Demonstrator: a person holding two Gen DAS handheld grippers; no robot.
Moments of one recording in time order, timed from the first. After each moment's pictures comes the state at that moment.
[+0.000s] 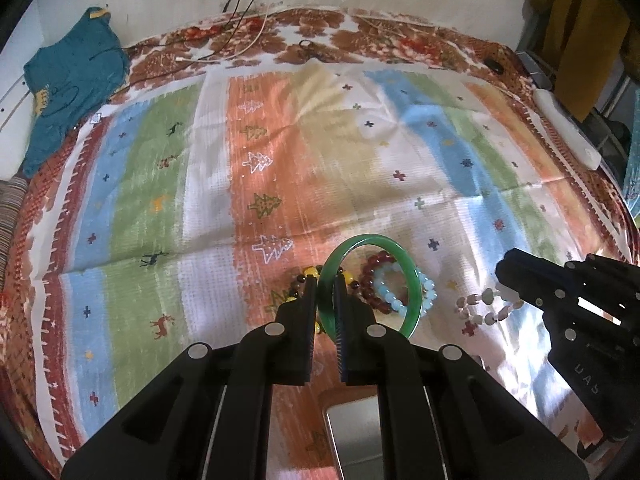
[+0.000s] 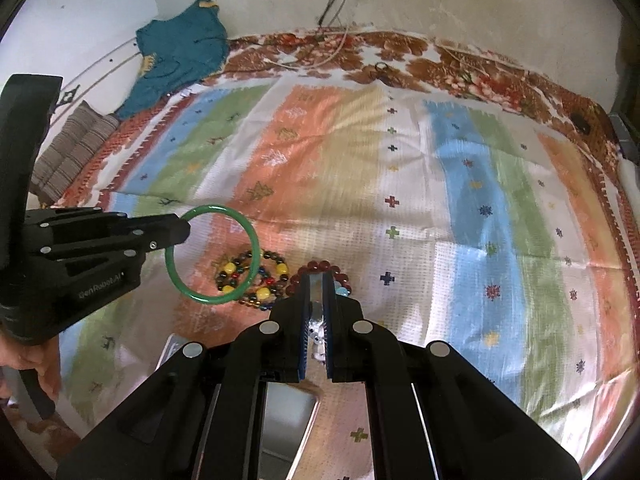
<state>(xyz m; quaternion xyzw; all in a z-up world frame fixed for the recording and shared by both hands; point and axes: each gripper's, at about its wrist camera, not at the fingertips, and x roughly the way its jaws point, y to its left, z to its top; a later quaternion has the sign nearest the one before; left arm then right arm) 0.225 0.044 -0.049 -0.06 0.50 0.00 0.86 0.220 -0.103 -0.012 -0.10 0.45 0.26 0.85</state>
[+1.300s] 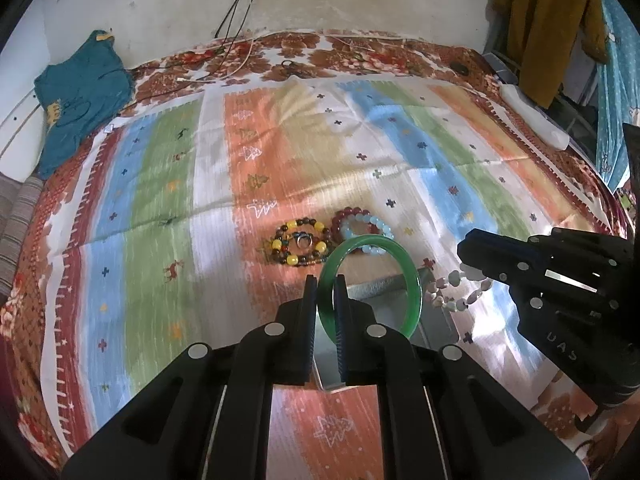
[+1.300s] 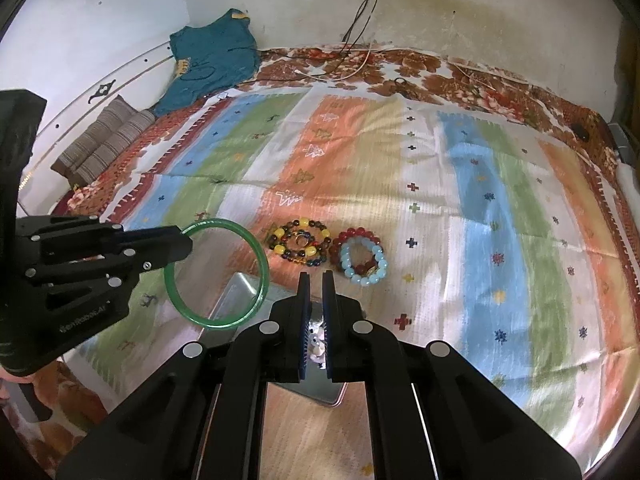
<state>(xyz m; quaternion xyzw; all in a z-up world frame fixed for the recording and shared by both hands) 0.120 0.016 -0.022 -0.05 0.47 -0.02 0.88 0.134 -0.122 0.004 -0.10 0.43 0.29 0.85</state>
